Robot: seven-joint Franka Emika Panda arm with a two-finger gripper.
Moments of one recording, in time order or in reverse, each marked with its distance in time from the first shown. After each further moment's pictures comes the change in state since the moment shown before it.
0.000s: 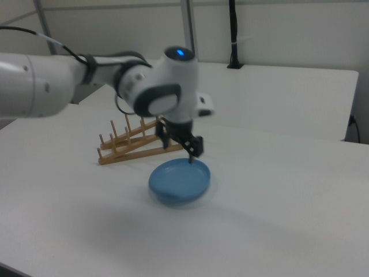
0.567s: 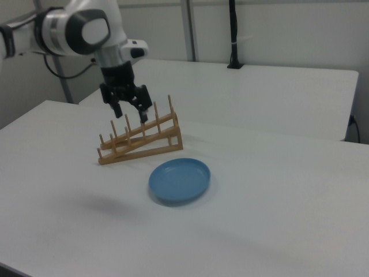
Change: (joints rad) arm 0.075 -0.209 0.206 0.074 -0.426 -0.276 0.390
